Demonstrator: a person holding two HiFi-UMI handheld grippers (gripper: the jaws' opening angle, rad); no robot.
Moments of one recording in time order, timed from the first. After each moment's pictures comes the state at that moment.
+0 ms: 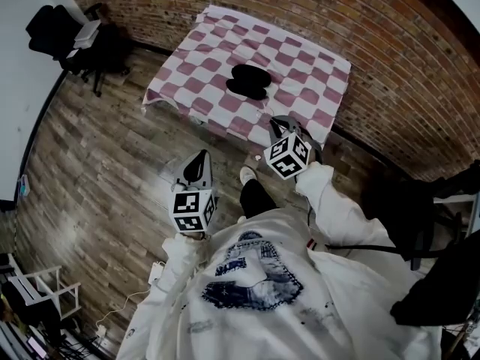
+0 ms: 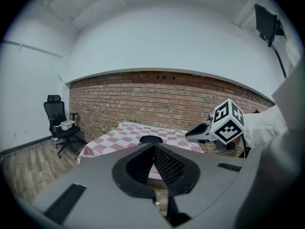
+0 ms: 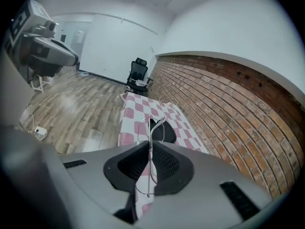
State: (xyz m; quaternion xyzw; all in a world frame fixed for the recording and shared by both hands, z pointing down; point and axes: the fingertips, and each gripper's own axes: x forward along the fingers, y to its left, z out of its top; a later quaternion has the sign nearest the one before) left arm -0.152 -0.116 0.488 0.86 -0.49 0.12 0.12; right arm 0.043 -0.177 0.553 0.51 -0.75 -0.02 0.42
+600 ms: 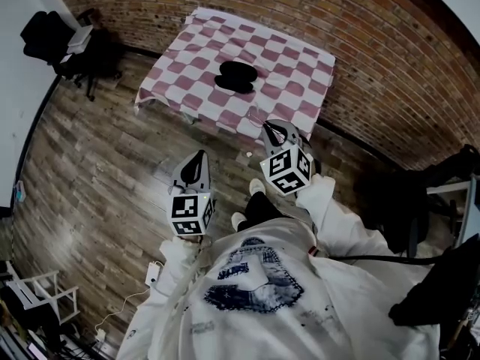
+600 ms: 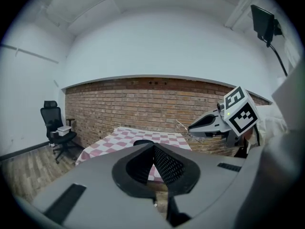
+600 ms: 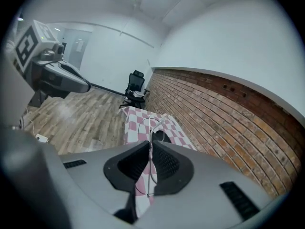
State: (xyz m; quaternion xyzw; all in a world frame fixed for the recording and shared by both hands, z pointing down) left arm -0.136 -0.063 0.457 0.87 -0.47 0.11 0.09; right arm 0.031 -0.095 0.477 0.53 -0.77 -0.04 0.36
